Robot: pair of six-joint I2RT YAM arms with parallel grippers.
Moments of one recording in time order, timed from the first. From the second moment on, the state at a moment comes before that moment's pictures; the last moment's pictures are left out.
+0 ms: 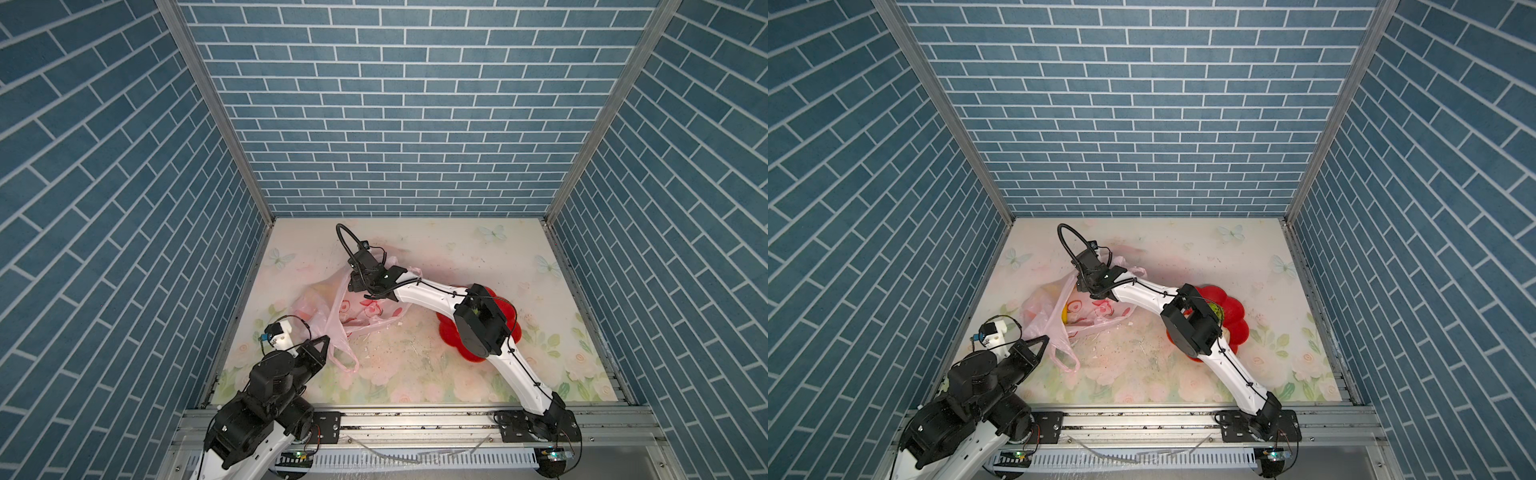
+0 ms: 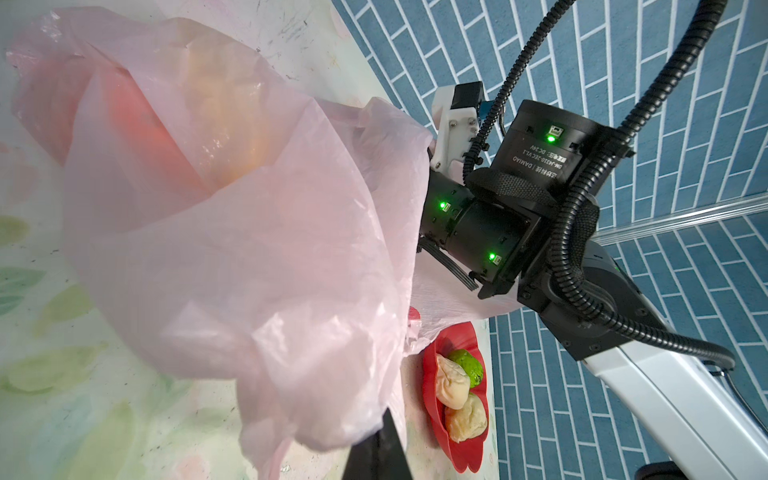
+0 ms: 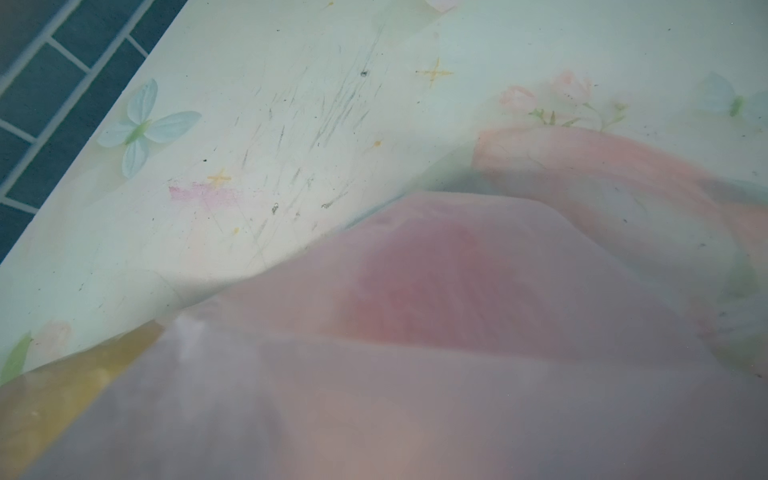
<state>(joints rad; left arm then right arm) -0.58 0.06 0.49 -0.86 -0.13 -1.15 1.00 2.44 2.07 -0.38 0.27 0.52</state>
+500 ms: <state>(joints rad) -0.58 0.03 0.48 -0.85 -0.13 -1.15 0.98 2.49 2.11 -0.35 0.23 0.49</state>
